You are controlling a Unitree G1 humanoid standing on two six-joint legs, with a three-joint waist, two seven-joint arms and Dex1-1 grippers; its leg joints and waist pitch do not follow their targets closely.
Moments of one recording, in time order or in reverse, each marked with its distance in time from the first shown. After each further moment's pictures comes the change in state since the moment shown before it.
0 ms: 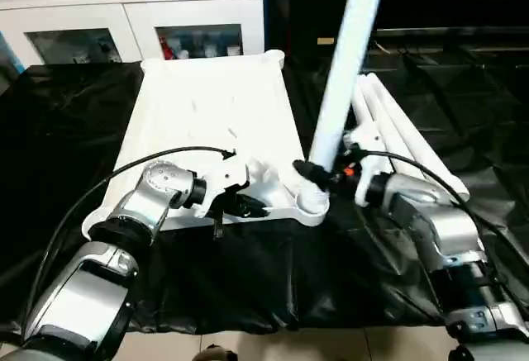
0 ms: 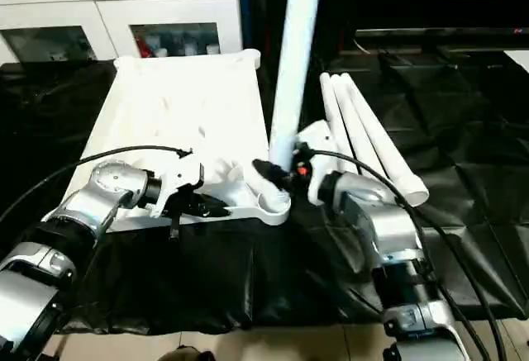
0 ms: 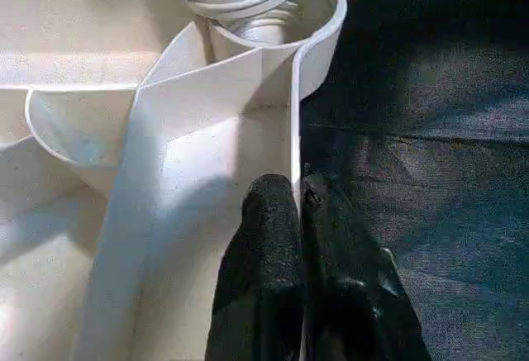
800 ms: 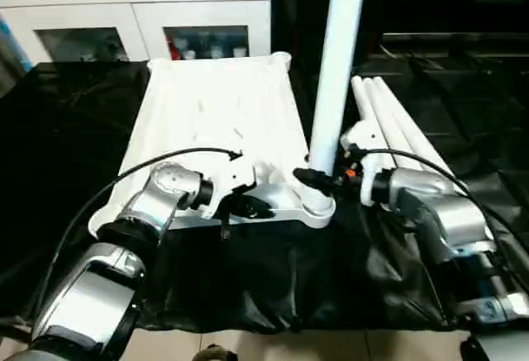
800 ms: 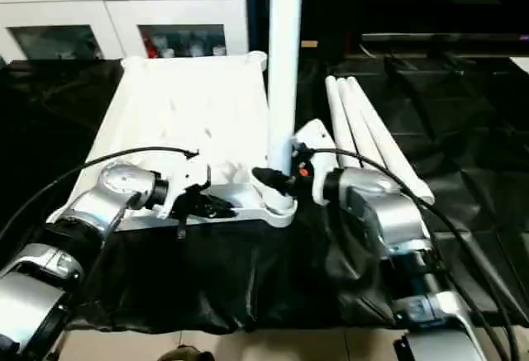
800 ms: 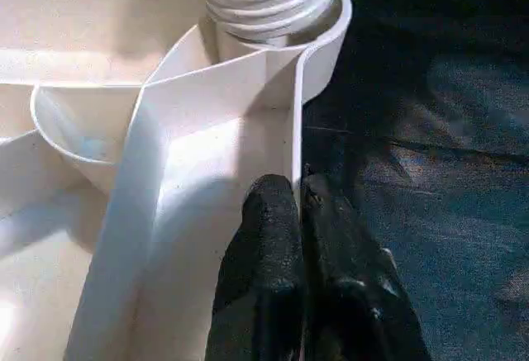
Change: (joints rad) left arm 0.003 -0.034 0.003 -0.018 0.017 0.028 0.023; right arm 0.009 -0.076 0.040 -0.051 0.000 0.090 0.118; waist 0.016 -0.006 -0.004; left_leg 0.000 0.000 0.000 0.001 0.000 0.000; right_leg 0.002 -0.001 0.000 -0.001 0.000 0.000
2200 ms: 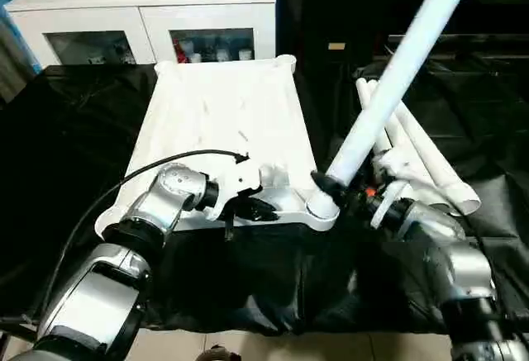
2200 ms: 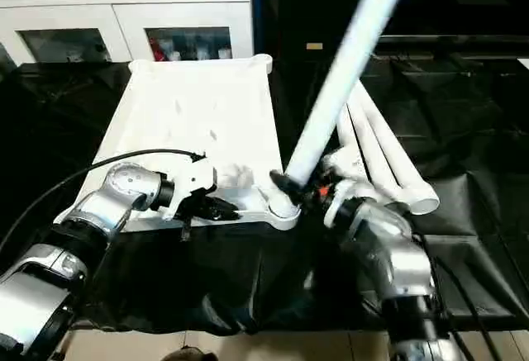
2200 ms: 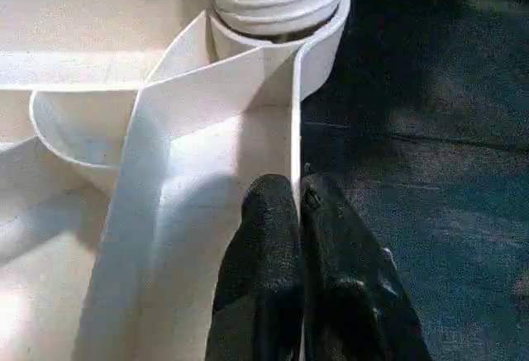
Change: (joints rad) left arm 0.000 -0.019 -0.002 0.002 0.034 -0.015 0.008; right arm 0.206 0.095 -0.130 -0.017 0.046 -0.253 -0.087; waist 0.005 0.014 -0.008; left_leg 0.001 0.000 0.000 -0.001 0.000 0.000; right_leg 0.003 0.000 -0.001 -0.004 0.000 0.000
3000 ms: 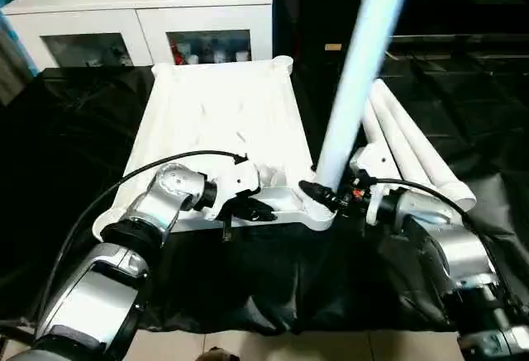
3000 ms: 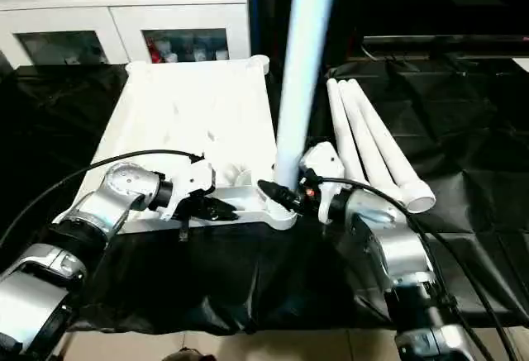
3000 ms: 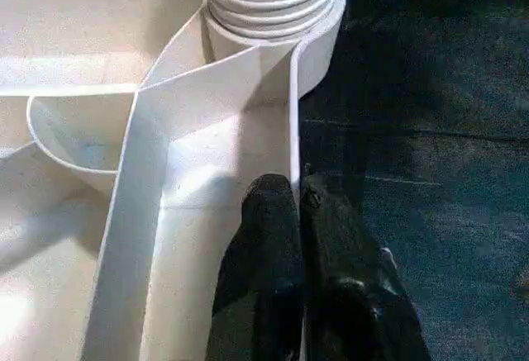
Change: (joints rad) left arm -0.003 0.010 0.000 0.014 0.017 -0.025 -0.014; right arm -0.092 -0.074 0.124 0.021 -0.086 0.004 0.090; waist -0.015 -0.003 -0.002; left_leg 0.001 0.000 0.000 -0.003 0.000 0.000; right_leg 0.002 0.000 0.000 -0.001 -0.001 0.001
